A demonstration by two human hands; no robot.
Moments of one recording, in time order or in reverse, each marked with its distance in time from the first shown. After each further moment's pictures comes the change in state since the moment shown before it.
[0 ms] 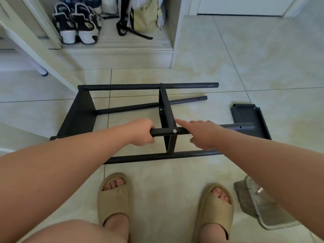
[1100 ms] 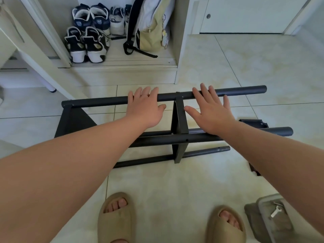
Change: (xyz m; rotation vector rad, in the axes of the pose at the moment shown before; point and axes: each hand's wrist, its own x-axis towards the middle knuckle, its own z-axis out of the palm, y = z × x) left_hand 0.051 0.000 -0.066 0.090 0.577 -0.129; right_hand 0.039 0.021 -0.066 0.151 0.433 0.281
